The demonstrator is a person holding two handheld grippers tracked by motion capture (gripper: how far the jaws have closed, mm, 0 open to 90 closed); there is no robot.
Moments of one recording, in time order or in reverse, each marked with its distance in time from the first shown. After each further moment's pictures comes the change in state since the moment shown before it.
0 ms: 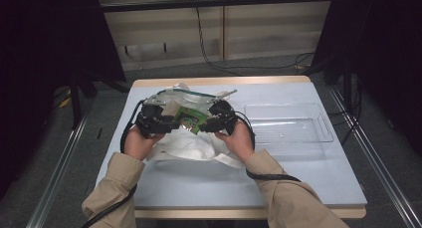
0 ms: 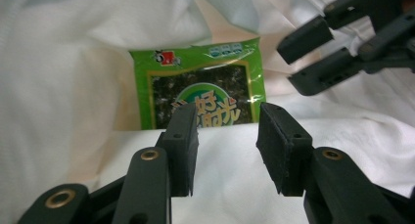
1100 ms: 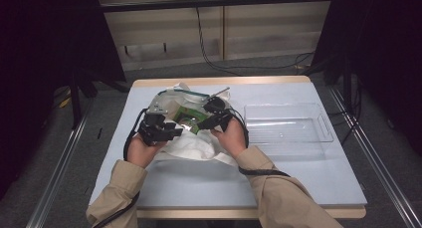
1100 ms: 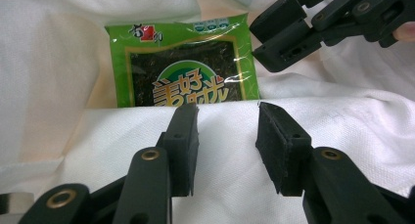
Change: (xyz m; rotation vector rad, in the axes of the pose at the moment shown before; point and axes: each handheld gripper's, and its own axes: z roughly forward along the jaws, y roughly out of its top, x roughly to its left) left arm -0.005 -0.019 0.010 -0.008 -0.016 -0.011; right arm -0.004 0.008 0.018 0.080 -0.079 0.056
